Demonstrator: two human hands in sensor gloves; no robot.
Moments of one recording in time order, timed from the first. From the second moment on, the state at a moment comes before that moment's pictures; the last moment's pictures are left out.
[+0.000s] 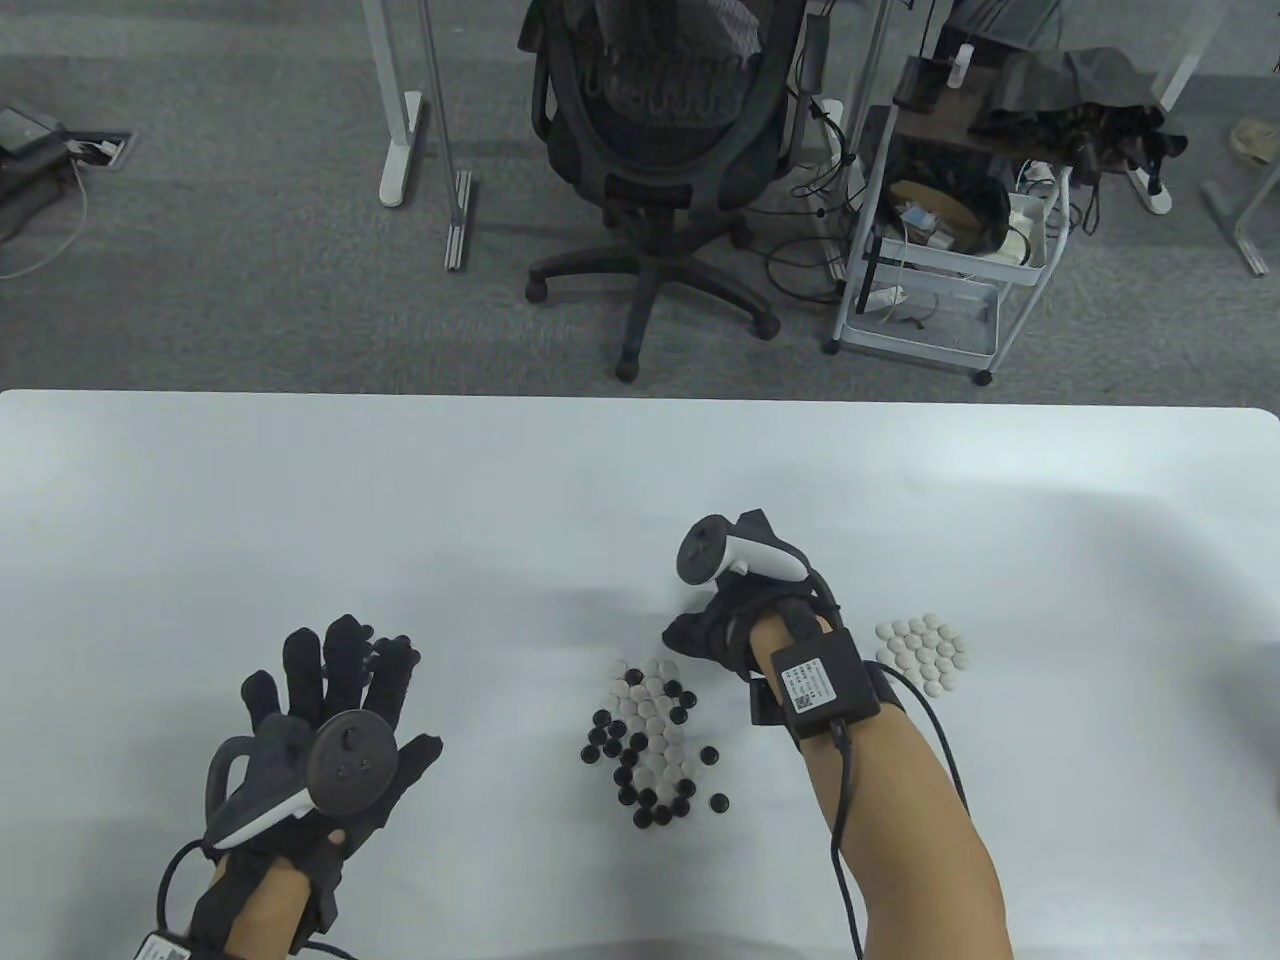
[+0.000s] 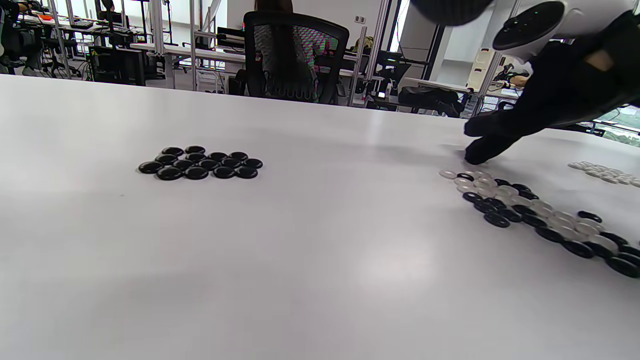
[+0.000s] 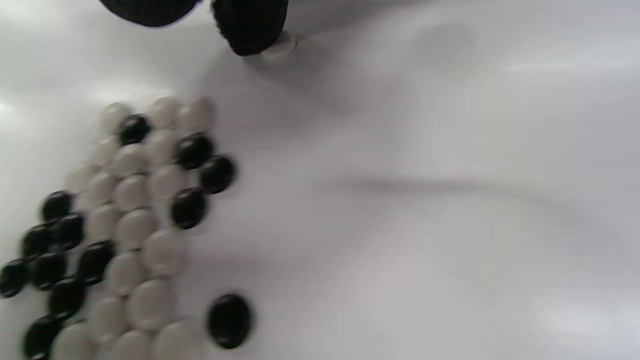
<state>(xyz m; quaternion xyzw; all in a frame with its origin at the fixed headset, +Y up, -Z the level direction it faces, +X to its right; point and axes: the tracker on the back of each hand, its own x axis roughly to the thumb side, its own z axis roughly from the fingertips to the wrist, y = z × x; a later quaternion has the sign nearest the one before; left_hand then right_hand) -0.253 -0.689 -0.227 -0.11 -0.12 0.06 0.98 0.108 -0.750 -0.433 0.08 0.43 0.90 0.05</state>
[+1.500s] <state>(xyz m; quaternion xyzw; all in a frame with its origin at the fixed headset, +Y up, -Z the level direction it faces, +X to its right) -0.250 -0.693 -0.231 -0.12 -0.12 0.05 0.98 0.096 -0.729 -0.394 0.19 0.43 0.88 0.08</state>
